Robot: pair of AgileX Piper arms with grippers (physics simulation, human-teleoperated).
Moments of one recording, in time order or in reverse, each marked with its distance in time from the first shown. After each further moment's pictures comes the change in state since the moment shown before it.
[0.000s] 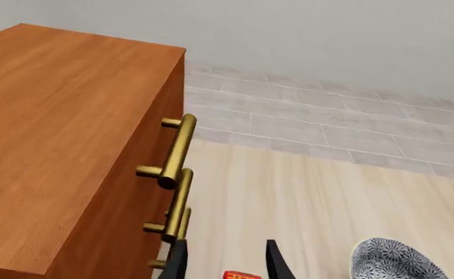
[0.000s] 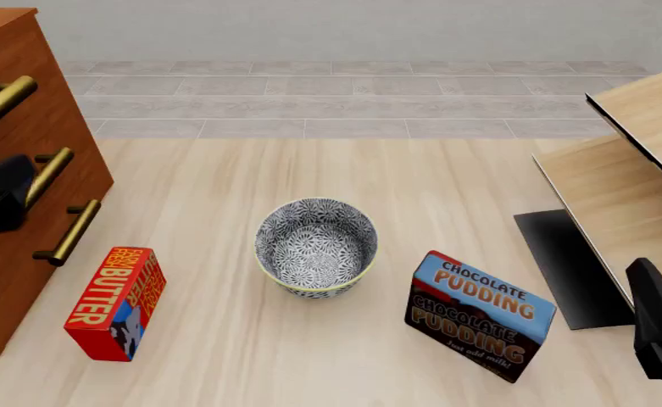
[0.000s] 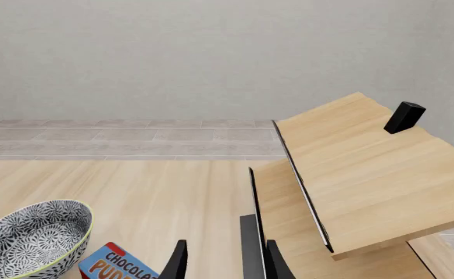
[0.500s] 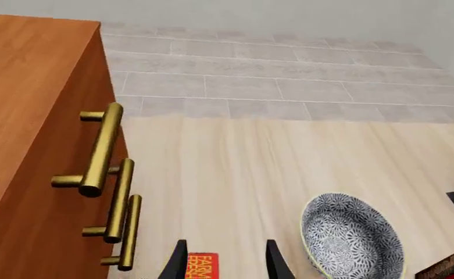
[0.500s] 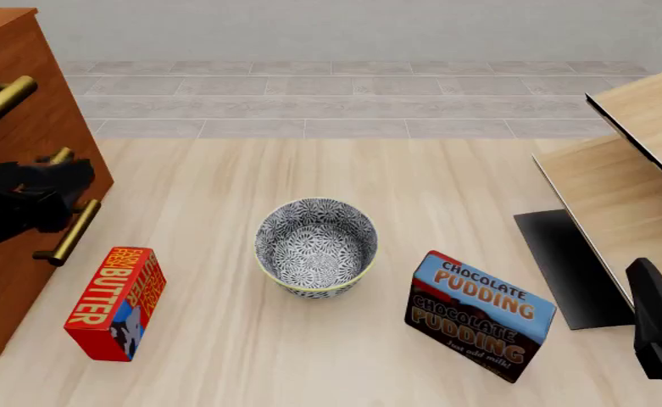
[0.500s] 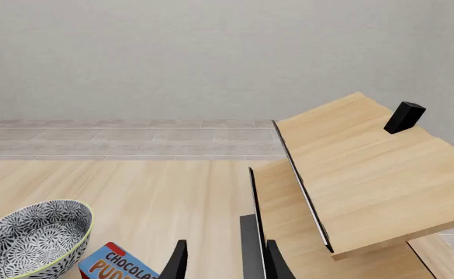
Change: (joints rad) left arm -0.203 0.056 -0.108 0.178 0.004; right arm 0.000 0.000 0.000 0.000 0.000
